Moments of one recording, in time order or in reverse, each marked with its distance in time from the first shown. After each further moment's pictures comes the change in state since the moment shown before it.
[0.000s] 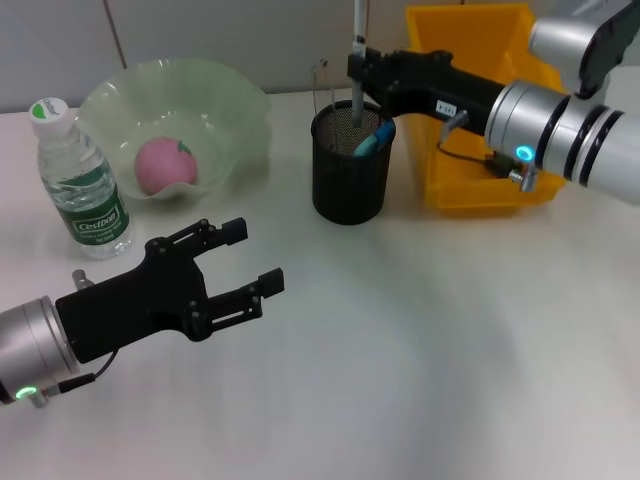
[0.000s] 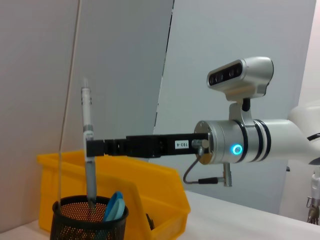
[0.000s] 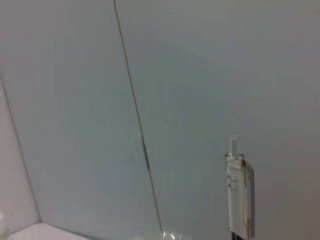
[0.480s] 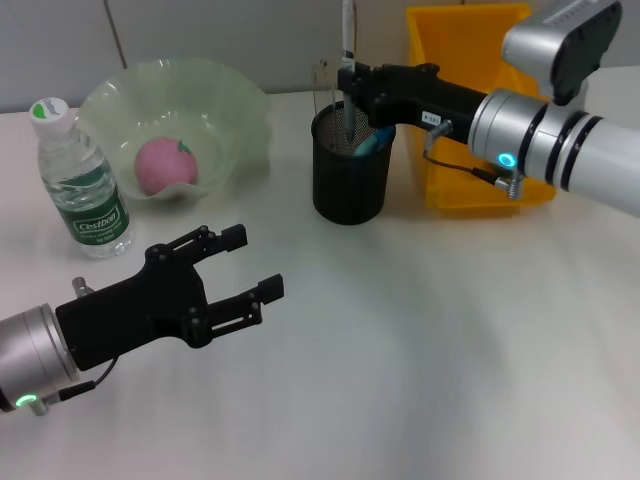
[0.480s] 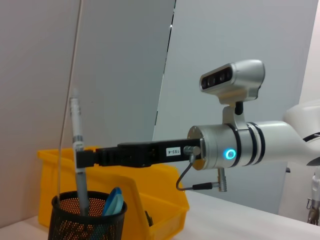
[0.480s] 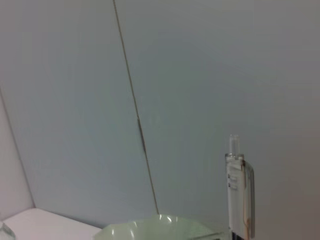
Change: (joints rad) left arm 0.015 -0.006 0.001 0.000 0.001 0.000 0.000; right arm 0.045 0.004 -0.001 0.069 0.001 0.065 -0.023
